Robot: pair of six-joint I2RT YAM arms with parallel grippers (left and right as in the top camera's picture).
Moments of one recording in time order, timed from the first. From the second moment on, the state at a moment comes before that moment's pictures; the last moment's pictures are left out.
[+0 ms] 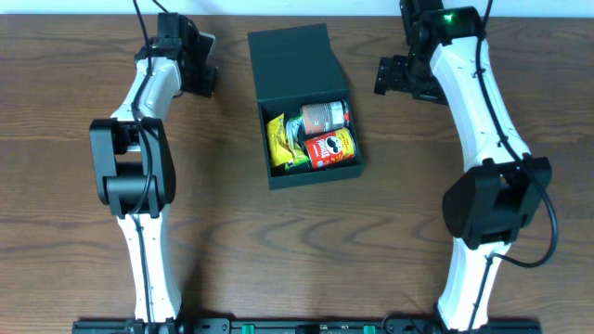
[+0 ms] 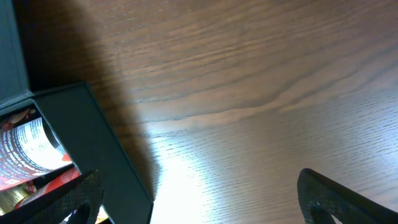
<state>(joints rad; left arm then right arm) 0.00 2.39 1.92 -0.66 0.12 0.26 0.17 2.16 2.14 -1.38 0.12 0.40</state>
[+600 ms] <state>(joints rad) -0.02 2.20 1.92 -0.79 0.12 0.24 0.17 2.16 2.14 -1.36 0.12 0.40</state>
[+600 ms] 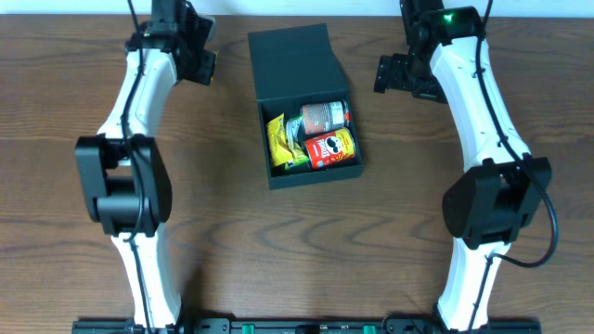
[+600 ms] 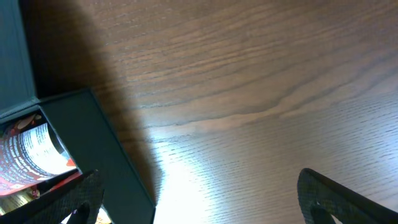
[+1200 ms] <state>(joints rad) -0.22 2.03 1.93 -1.18 0.12 0.16 0.17 2.16 2.14 -1.35 0.12 0.40</state>
